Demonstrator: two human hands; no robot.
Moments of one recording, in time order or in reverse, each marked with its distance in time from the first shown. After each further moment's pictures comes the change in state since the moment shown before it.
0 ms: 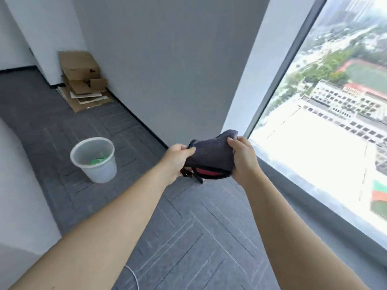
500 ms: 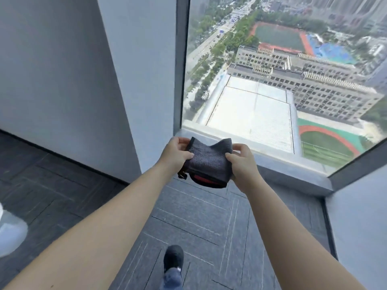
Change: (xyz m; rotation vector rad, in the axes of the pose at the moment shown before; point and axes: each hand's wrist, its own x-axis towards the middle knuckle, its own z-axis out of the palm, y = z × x) left_hand 0.110 -0.003 0.282 0.307 -0.369 0.161; right_hand 0.089 -0.024 -0.265 -0.023 0.402 0.019
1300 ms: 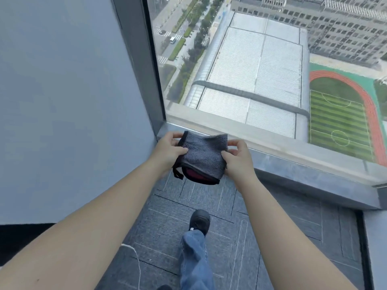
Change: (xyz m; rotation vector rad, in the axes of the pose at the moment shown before) left_hand 0.471 -0.054 0.077 -0.020 -0.061 -0.308; right_hand 0.474 0.024 0.008 -0.101 0.072 0.148
